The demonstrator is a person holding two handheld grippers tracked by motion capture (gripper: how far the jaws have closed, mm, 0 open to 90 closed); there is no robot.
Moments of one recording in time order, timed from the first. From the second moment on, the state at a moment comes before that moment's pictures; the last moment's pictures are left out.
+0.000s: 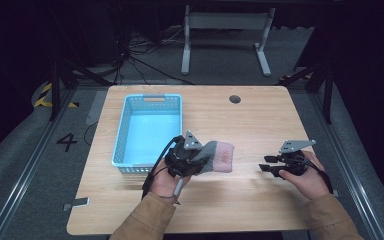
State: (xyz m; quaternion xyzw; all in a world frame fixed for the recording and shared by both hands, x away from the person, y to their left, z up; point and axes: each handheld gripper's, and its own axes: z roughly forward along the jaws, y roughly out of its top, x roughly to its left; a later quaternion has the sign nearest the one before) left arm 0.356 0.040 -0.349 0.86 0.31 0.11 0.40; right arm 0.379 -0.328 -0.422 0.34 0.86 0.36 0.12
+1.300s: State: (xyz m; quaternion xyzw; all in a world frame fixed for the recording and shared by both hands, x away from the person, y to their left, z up) left arm 0.423 0.152 -0.342 0.82 0.37 0.16 0.40; right arm 0.359 -0.344 -0.430 0.36 0.85 0.35 0.13
